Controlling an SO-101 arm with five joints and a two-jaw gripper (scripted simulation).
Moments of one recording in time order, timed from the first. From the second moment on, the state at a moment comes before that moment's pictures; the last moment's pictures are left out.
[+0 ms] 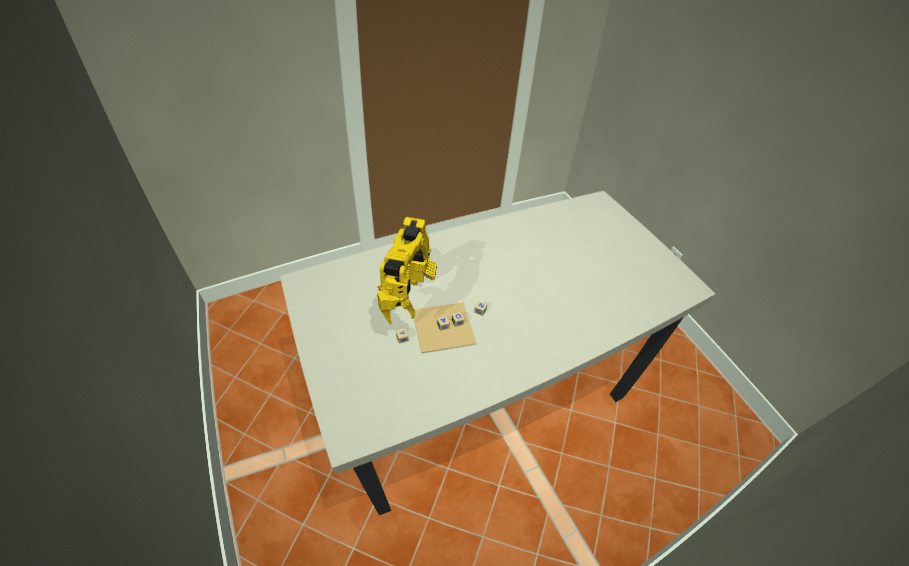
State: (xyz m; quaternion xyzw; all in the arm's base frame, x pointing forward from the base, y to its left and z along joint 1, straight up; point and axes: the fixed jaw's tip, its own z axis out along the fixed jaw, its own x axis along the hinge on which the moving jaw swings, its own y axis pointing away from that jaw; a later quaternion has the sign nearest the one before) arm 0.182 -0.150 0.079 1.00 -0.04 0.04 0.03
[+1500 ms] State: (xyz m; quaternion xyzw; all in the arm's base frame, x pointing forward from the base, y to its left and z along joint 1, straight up) arm 0.180 -0.149 0.050 1.00 -0.04 -0.01 -0.01
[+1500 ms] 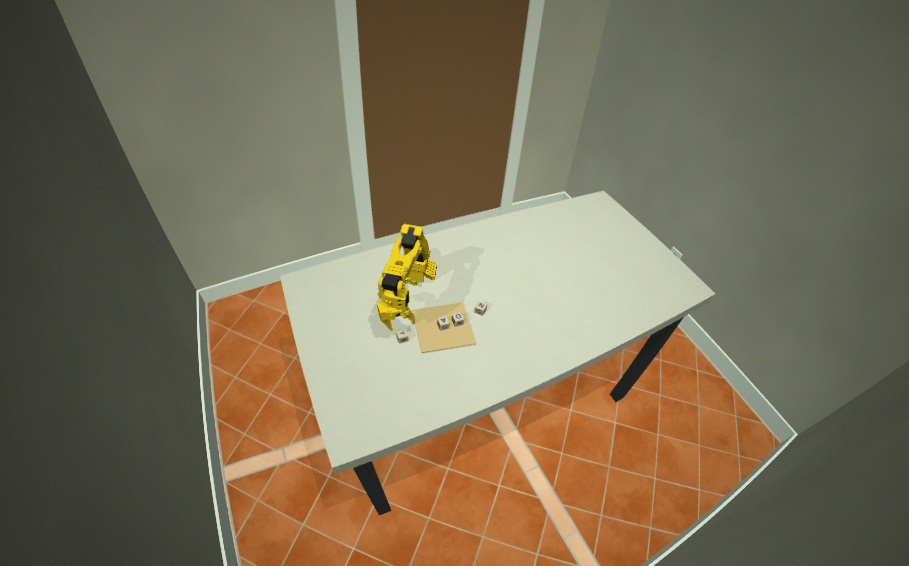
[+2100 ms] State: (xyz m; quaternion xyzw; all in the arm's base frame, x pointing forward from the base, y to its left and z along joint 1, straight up) arm 0.182 -0.151 0.049 1.00 -0.04 0.00 0.00
